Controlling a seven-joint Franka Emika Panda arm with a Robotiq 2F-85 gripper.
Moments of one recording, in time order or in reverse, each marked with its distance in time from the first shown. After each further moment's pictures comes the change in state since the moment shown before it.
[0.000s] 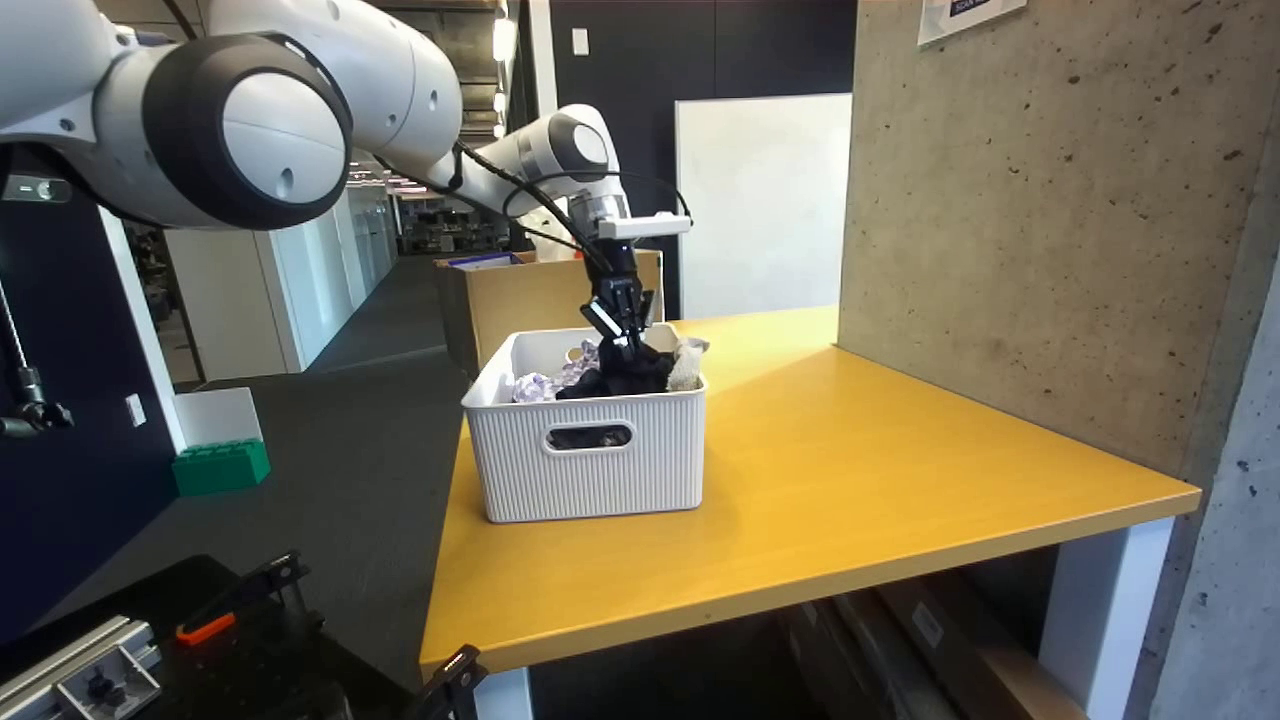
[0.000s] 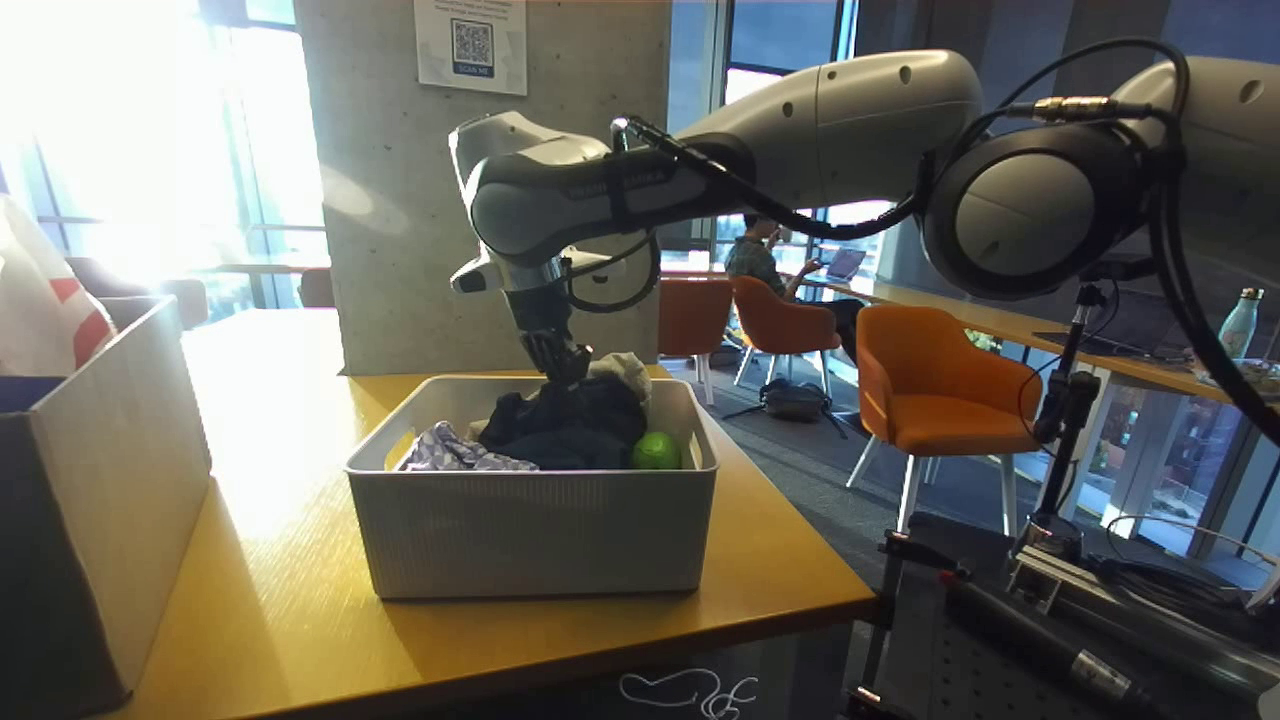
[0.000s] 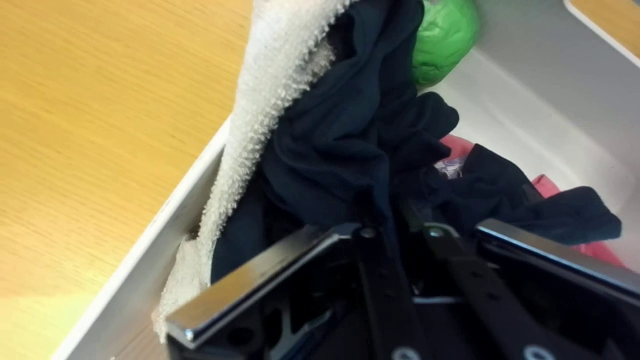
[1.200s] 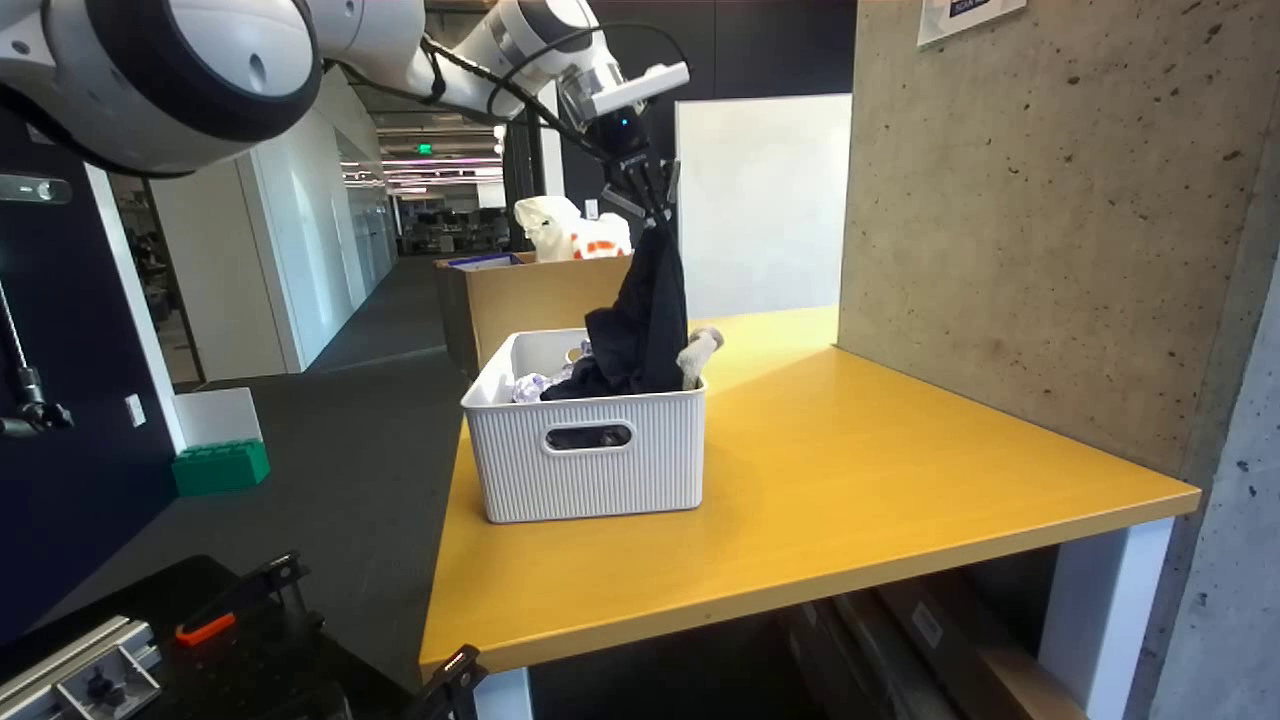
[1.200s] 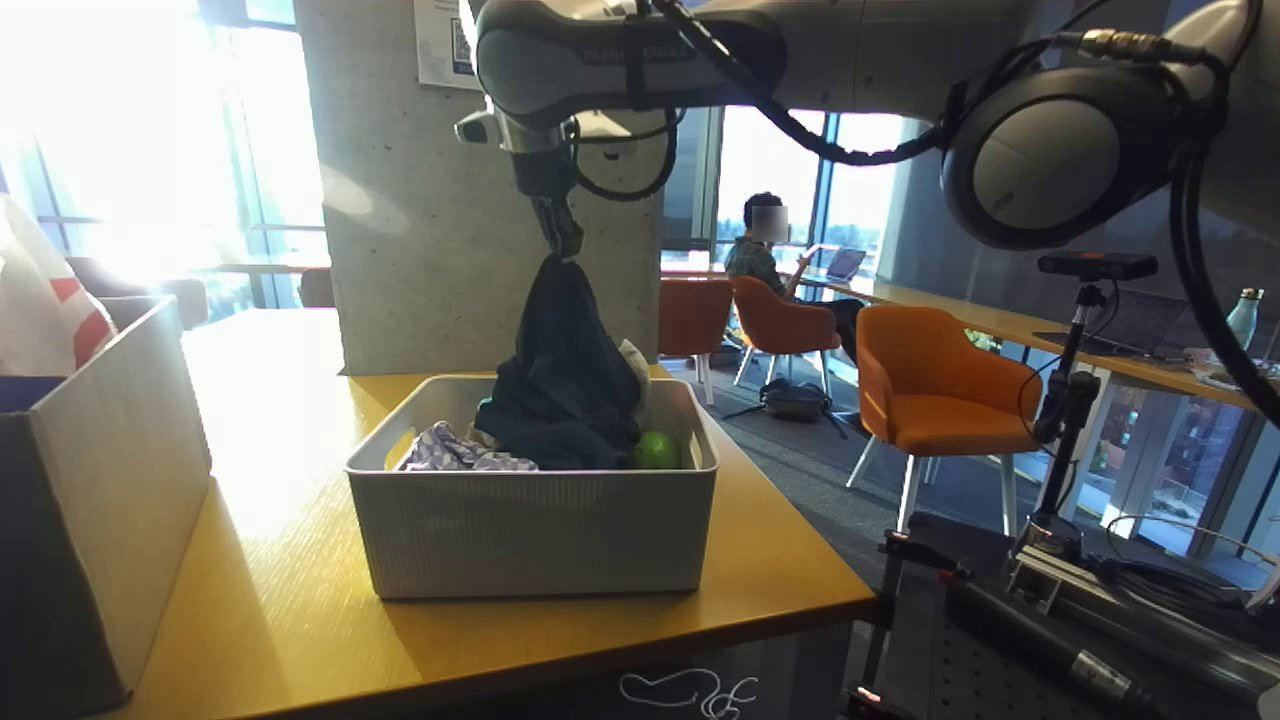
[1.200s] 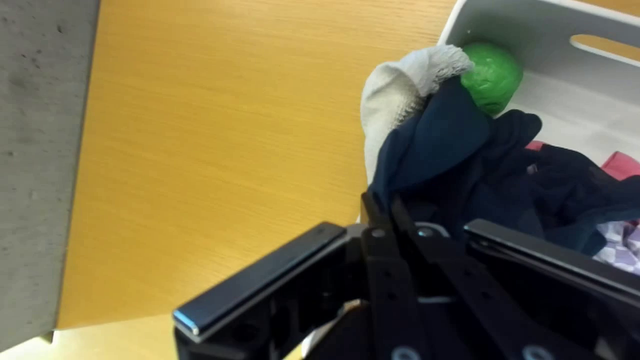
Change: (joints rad) arm 0.043 -0.135 -0.163 0.106 -0.011 -0.027 0.229
